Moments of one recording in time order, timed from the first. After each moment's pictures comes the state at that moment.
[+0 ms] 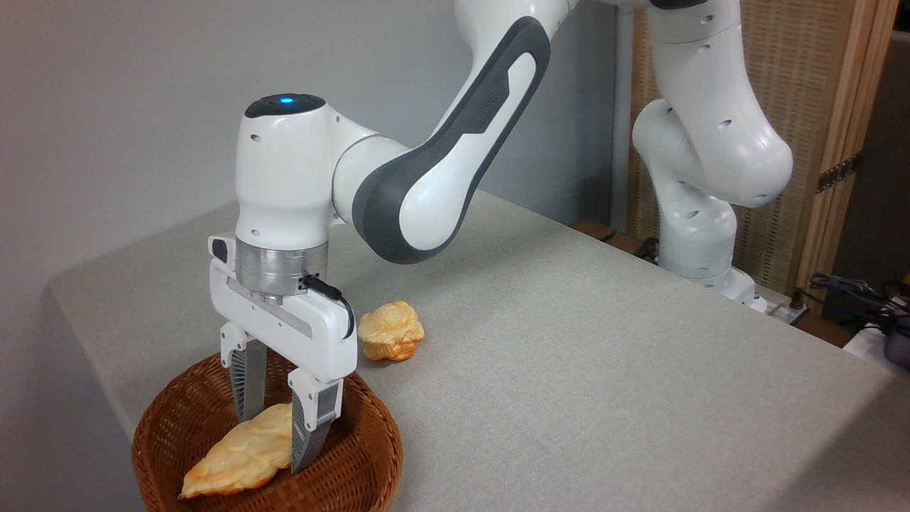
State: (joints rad) arm -0.22 0.24 0.12 -1.92 0.00 2.48 0.49
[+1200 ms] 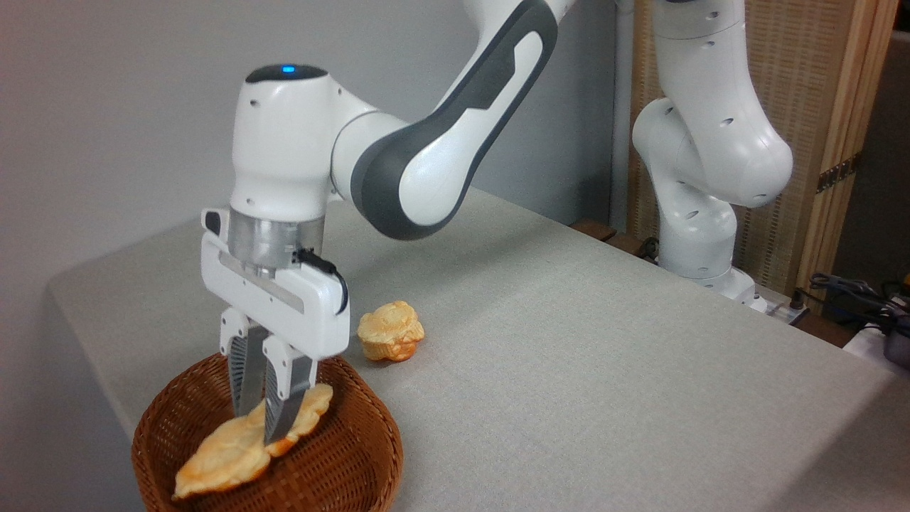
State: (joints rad) arm -0.22 0.19 0.12 -1.91 0.01 2.48 0.49
